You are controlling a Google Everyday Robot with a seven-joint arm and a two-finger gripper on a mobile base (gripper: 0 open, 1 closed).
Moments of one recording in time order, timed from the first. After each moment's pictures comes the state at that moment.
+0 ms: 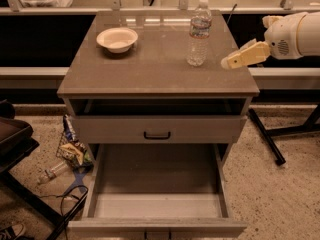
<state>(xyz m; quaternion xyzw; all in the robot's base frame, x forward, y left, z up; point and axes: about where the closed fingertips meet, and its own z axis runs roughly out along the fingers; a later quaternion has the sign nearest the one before) 0.648 -0.222 0.950 -0.38 0.76 0.11 0.52</state>
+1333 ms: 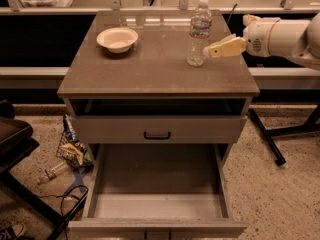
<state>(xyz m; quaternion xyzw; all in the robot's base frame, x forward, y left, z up) 0.715 -0.197 0.941 -0.34 0.72 0.16 0.58</state>
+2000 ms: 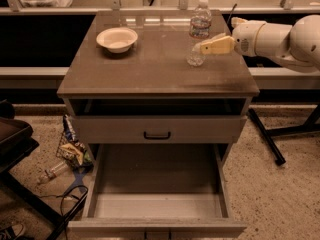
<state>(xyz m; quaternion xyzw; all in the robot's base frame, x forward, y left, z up) 0.751 -0.176 0.927 -0.32 0.70 0.21 0.60</state>
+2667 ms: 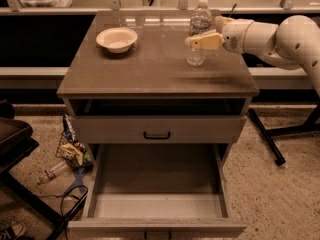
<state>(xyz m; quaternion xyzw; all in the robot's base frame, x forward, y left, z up) 0.774 -0.149 0.925 -0.33 0.68 0.24 0.61</state>
